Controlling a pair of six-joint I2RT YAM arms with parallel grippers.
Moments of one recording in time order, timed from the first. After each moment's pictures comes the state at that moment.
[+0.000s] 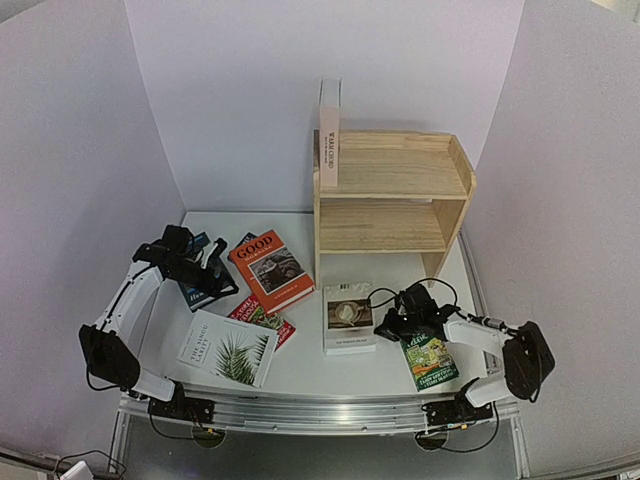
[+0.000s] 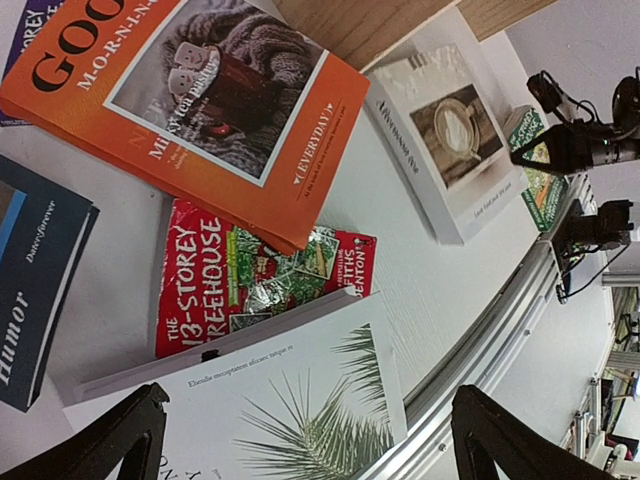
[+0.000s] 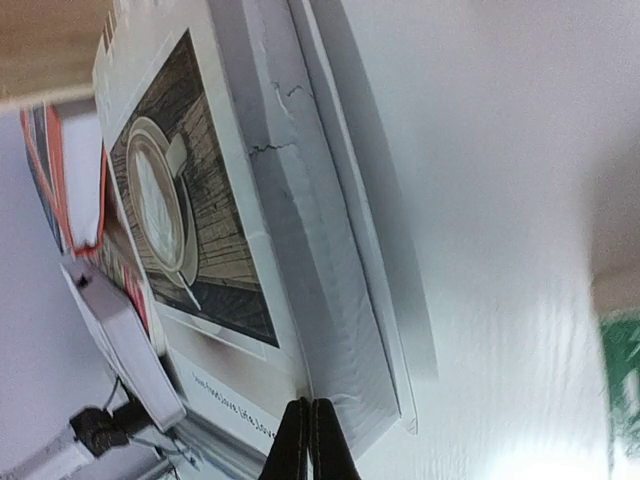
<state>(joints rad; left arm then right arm) -0.21 1.44 1.35 -1.06 0.59 0.16 0.54 1.45 0.71 -0.23 -0.36 1.03</state>
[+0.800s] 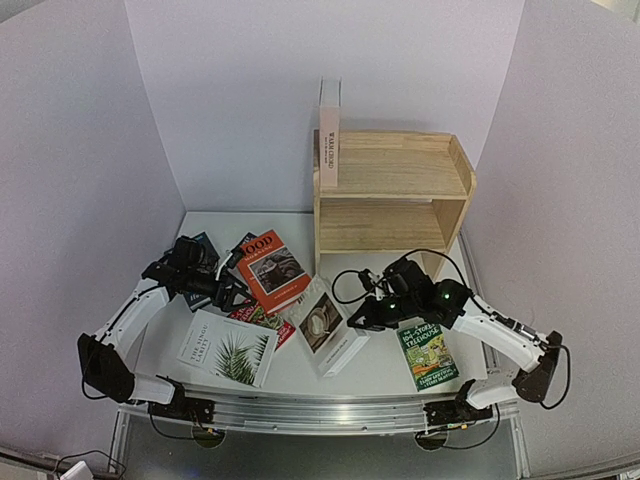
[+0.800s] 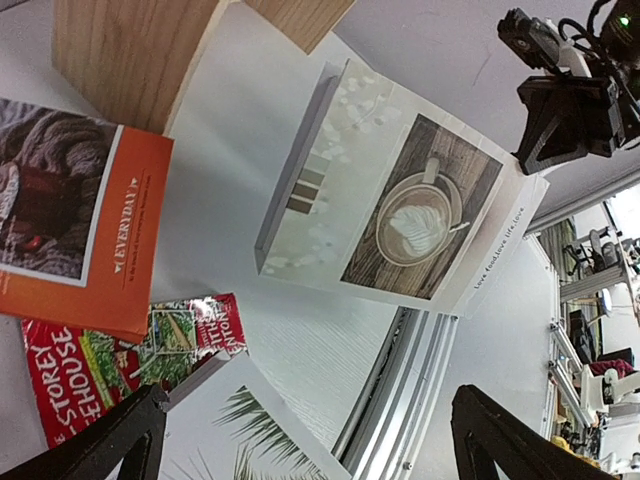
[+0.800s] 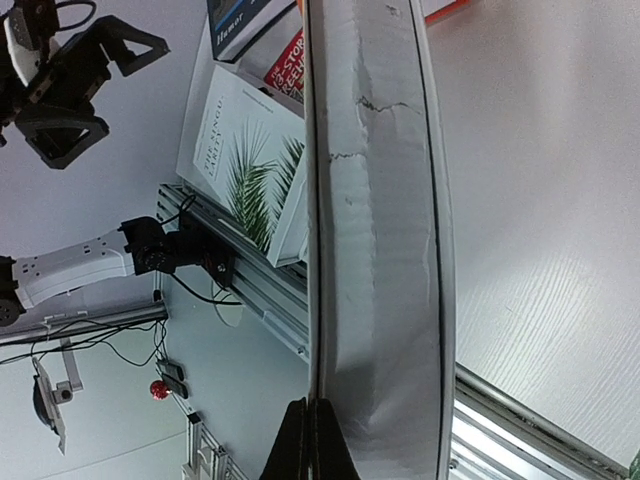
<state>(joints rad) -0.33 1.34 1.15 -0.78 0.89 0.17 0.88 1.35 1.29 -0.75 -0.41 0.85</state>
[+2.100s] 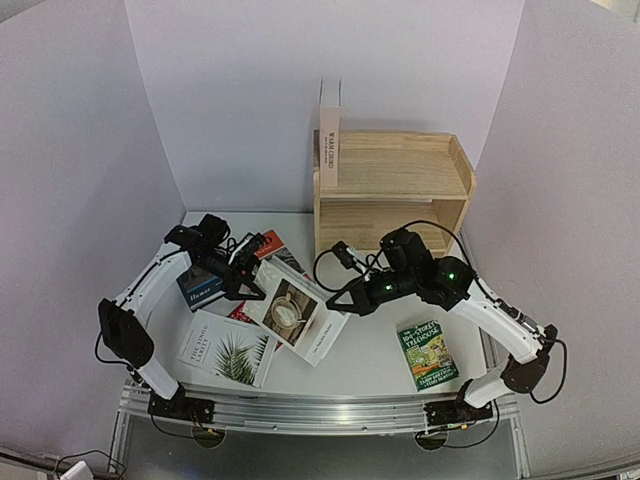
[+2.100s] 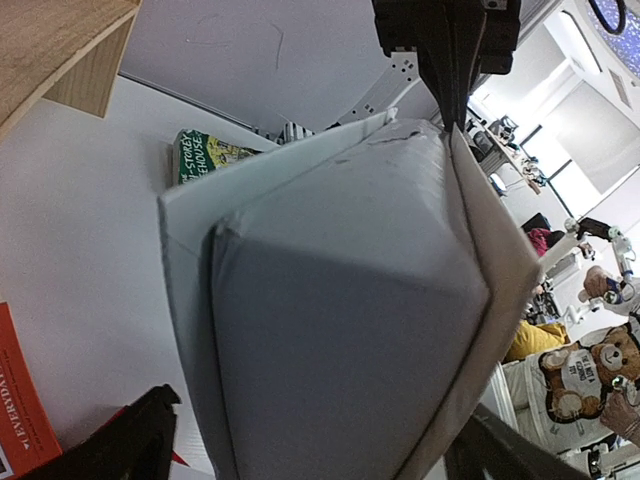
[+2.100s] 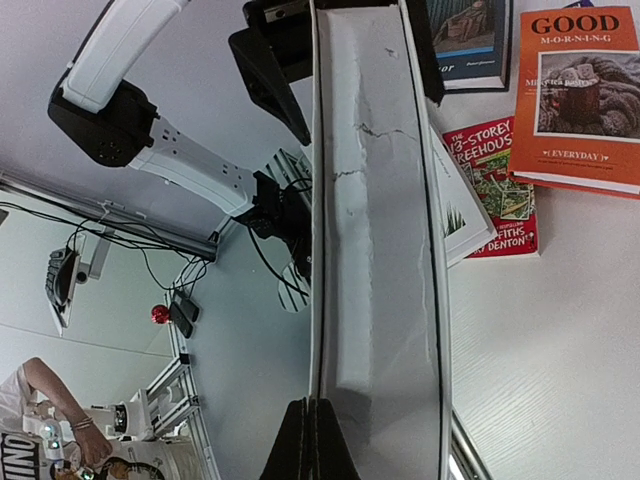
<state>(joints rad) -0.43 1.66 1.60 -1.21 1.27 0.69 0.92 1.49 1.69 -0.82 -0.59 0.49</state>
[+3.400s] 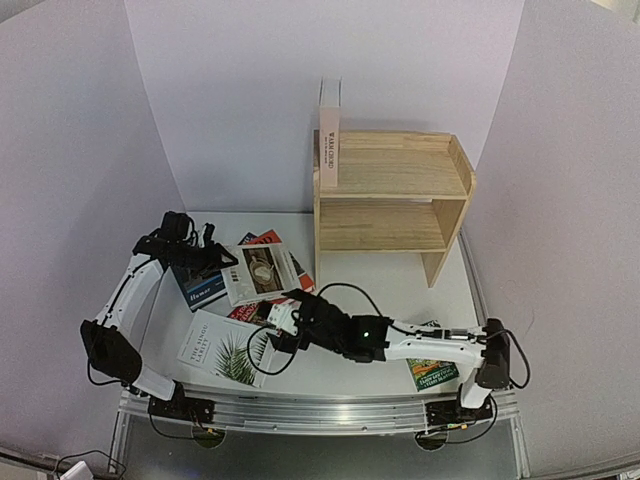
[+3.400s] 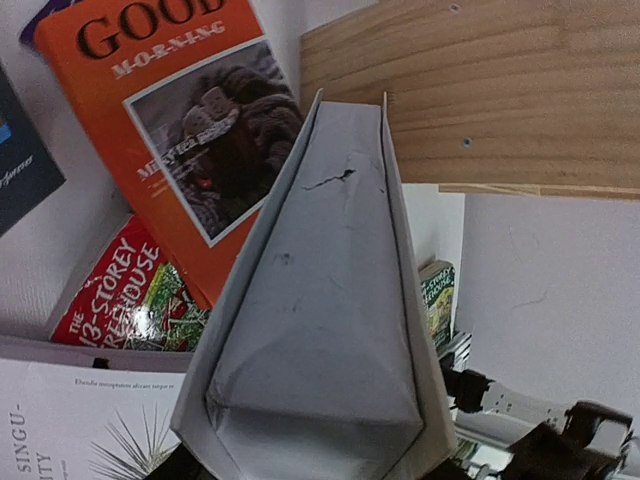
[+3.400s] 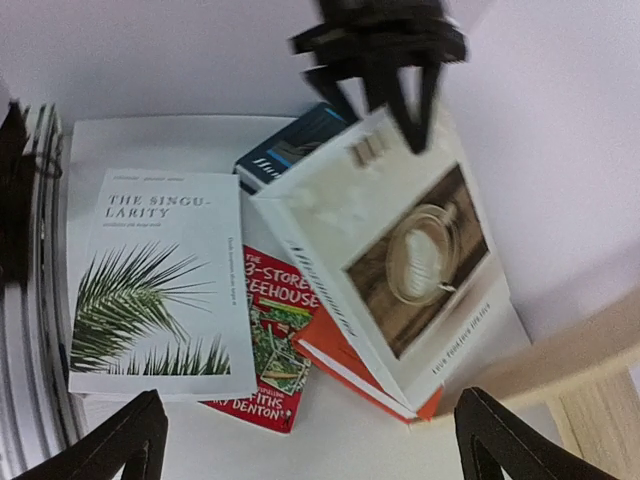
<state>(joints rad) -0.22 1.48 1.44 -0.91 0.66 -0.51 1.27 1.73 1.58 -0.32 0.31 -0.24</state>
